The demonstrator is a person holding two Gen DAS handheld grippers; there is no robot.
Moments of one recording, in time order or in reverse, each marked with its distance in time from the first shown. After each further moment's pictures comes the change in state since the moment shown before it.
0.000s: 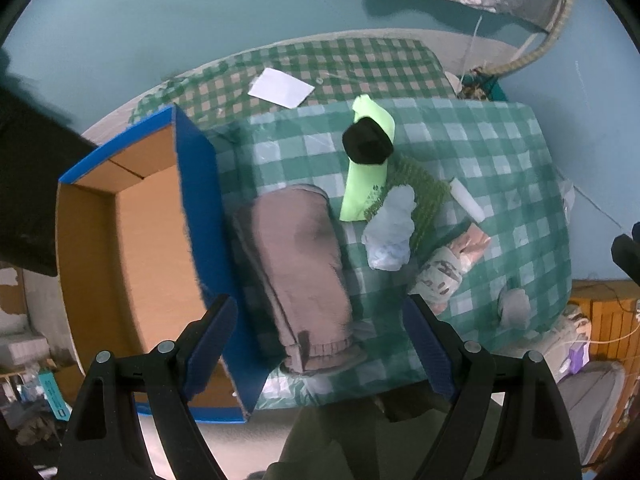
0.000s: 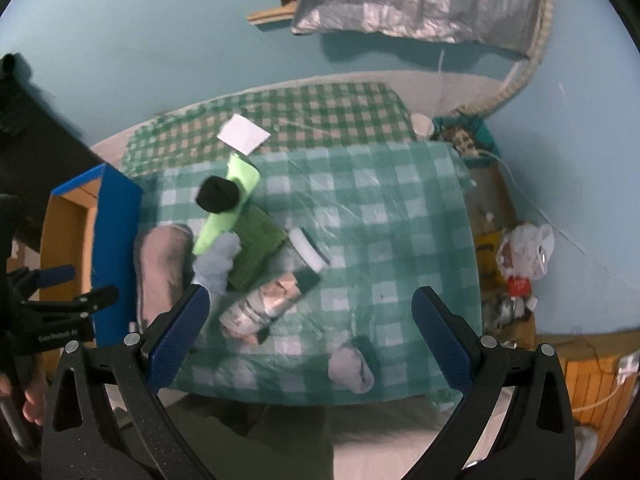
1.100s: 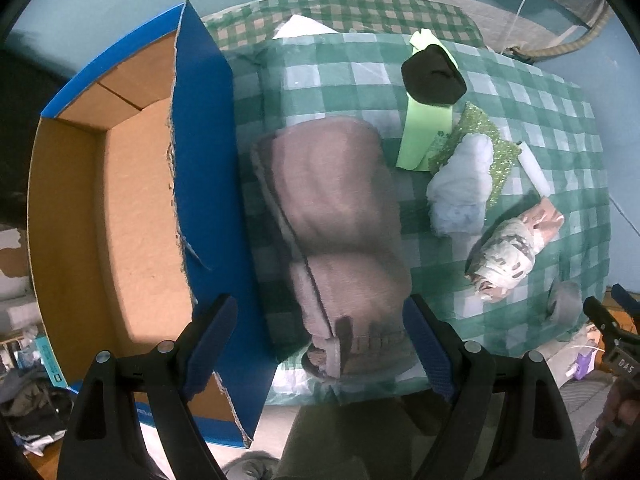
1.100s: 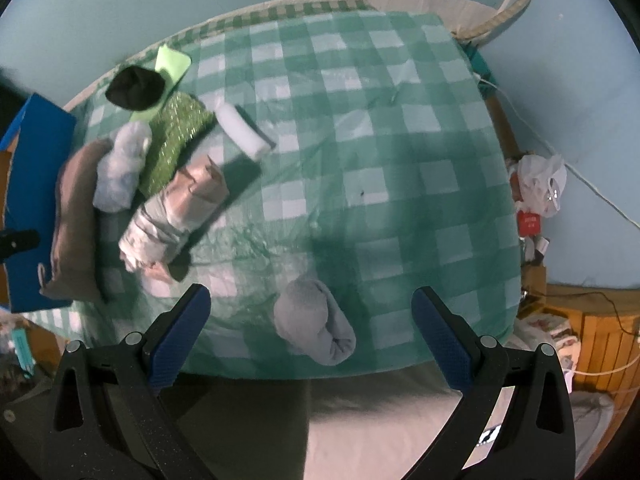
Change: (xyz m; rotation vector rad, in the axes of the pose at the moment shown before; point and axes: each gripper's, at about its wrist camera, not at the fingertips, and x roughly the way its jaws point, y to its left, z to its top) left arm 0.070 0.033 -0.018 -0.087 0.122 0.047; right arm 0.111 -0.046 -0.081 0.044 0.186 -0.027
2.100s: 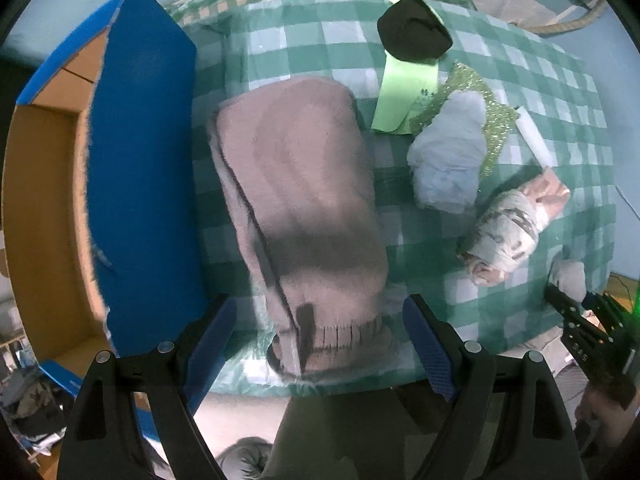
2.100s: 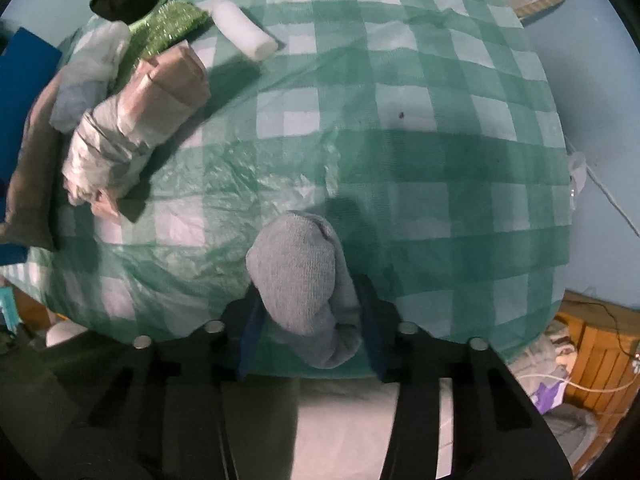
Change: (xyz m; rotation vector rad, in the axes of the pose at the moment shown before) left arm 0.029 -0.027 0.003 0.021 0.091 -0.013; right arm 0.066 -0.006 -0.031 -0.093 0.113 0.016
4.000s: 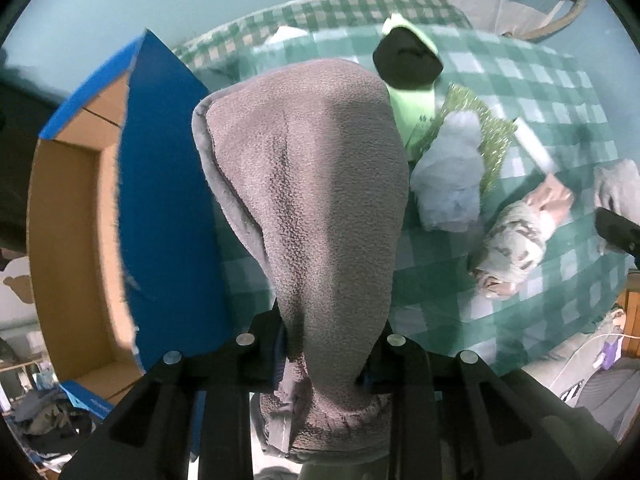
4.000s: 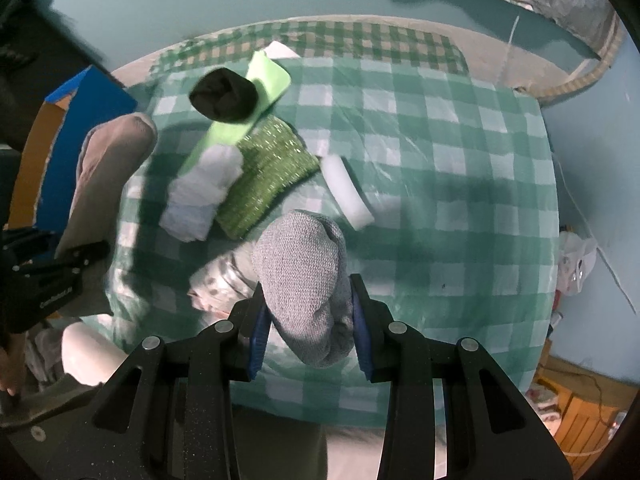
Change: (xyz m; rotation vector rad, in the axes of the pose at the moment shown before) left arm -0.021 0.000 -0.015 0.057 -0.150 0.086; right arm -0.081 0.061 0.066 -0.157 -0.145 0.089
